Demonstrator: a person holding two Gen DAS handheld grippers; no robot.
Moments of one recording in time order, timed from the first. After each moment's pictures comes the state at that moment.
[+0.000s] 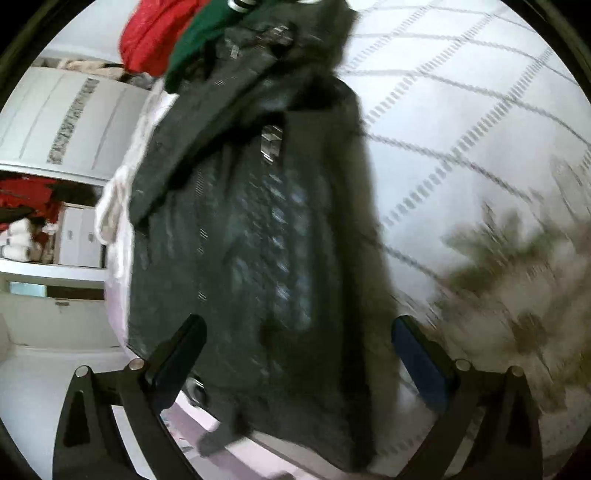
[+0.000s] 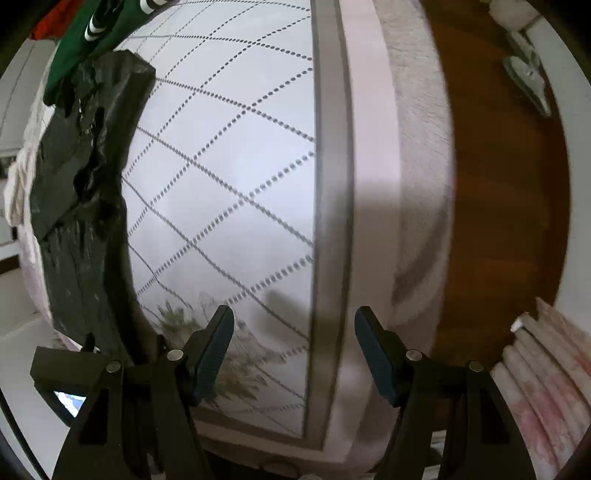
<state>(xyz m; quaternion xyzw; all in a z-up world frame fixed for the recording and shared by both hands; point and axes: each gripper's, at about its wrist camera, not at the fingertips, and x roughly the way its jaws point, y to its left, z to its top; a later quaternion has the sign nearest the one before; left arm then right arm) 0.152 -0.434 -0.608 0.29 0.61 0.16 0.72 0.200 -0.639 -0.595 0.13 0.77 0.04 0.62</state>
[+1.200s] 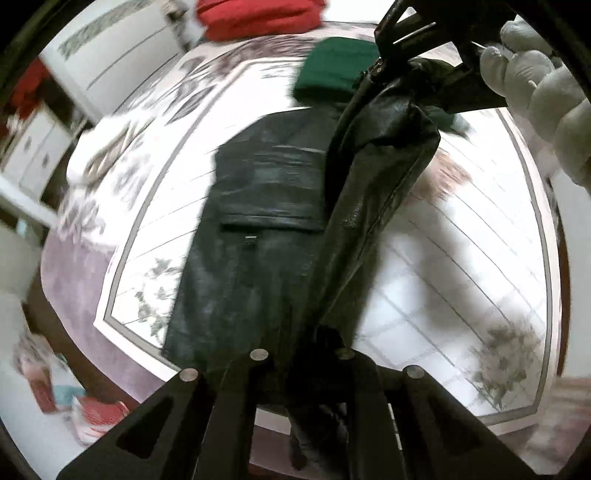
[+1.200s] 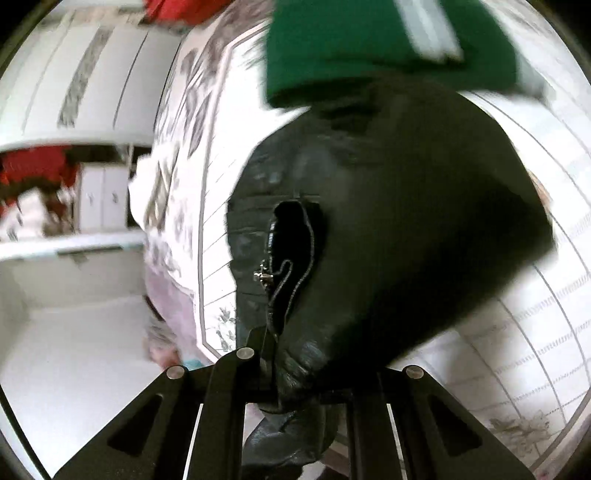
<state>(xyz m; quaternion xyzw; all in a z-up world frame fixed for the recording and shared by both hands) 0.163 -0.165 -0.439 -0.01 0.58 0.08 0.81 0.367 -0.291 -0.468 0.21 0.71 0.23 0.64</state>
